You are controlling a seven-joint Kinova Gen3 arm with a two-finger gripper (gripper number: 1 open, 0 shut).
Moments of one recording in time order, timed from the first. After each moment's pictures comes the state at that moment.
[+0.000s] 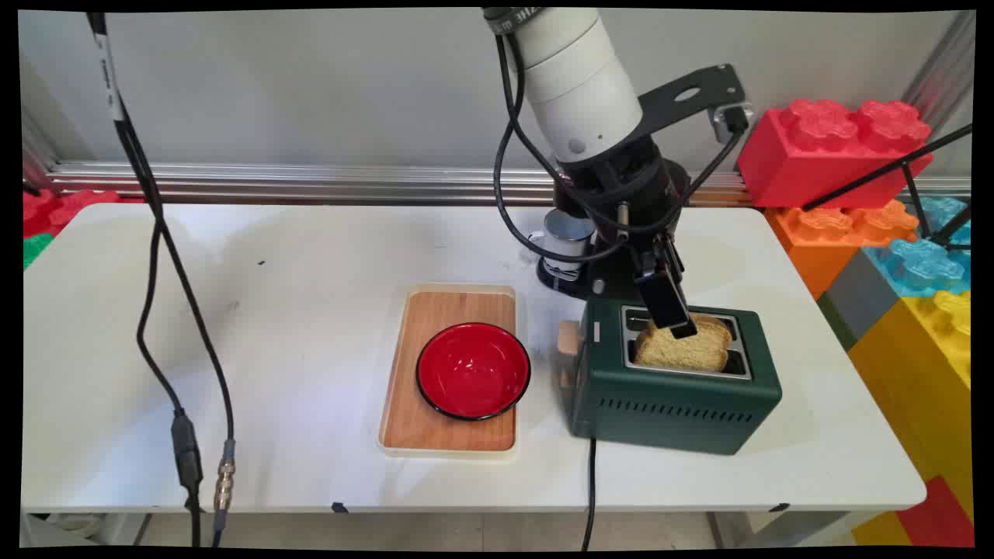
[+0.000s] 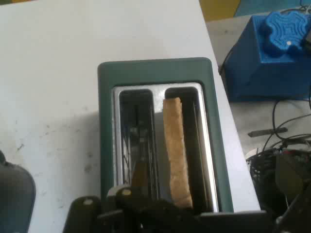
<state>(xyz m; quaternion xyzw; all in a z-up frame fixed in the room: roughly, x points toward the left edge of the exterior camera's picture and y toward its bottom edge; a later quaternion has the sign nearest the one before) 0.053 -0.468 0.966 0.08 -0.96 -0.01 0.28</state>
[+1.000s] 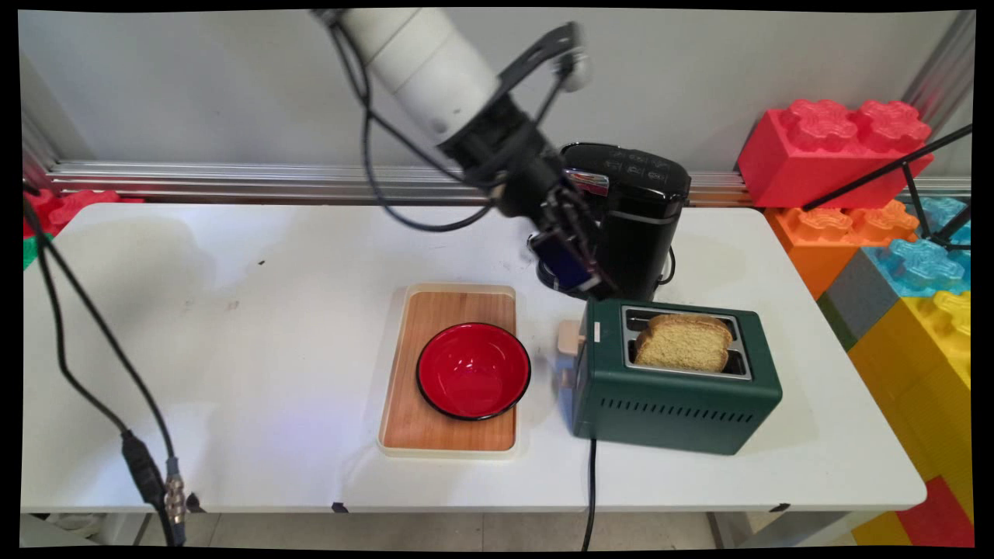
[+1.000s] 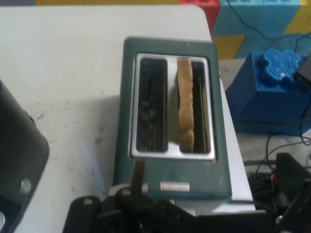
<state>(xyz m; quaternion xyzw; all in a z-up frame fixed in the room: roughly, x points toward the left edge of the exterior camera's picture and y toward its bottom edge) 0.175 -0.451 0.959 0.13 -0.92 -0.01 0.36</state>
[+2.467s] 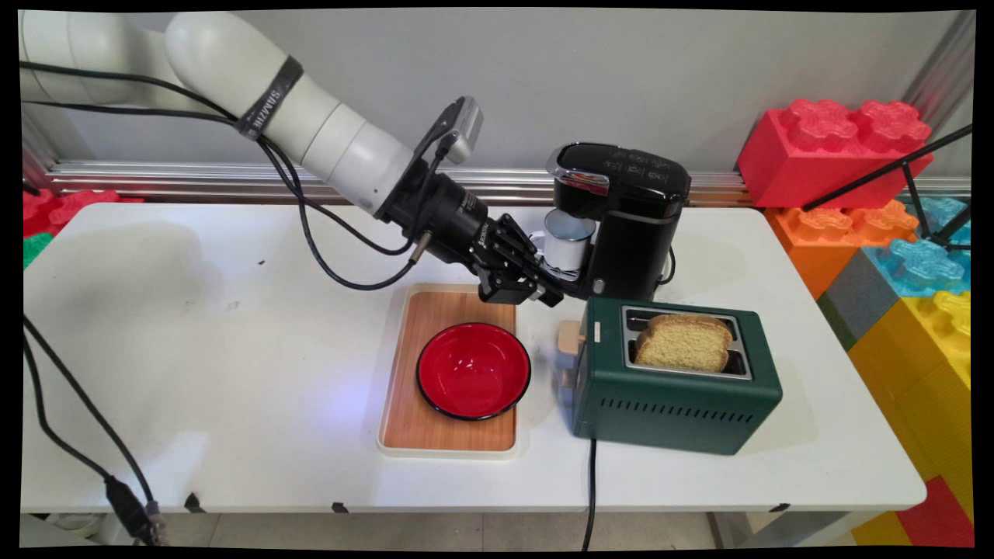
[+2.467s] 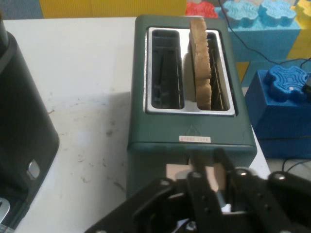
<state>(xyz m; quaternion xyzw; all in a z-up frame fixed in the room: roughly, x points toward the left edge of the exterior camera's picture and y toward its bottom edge) 0.253 -0.438 0.870 0.11 -0.89 0.01 0.45</state>
